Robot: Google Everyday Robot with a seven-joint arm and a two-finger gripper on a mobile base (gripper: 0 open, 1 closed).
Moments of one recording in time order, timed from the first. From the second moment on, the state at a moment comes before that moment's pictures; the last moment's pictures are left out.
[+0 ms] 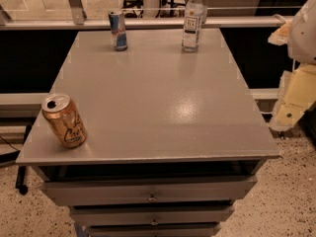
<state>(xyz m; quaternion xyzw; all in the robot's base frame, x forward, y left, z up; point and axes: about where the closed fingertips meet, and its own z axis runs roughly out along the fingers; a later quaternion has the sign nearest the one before) 0.438 -0.217 0.977 -0.60 0.78 -0.03 0.16</state>
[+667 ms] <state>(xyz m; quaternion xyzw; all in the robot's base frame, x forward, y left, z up) 0.450 -0.198 0.967 -0.61 0.77 -0.01 0.19</state>
